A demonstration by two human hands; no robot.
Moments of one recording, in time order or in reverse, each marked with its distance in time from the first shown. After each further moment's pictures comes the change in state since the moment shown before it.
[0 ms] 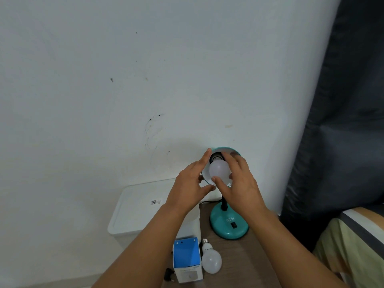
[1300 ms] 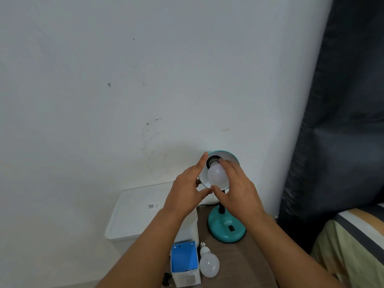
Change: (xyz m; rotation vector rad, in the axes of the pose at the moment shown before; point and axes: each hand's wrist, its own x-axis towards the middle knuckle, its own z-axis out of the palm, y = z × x) left_hand -0.002 0.002 -0.001 0.049 -0.004 -0.004; right_hand -0.006 -0.003 -0.006 -0.104 -0.029 -0.037
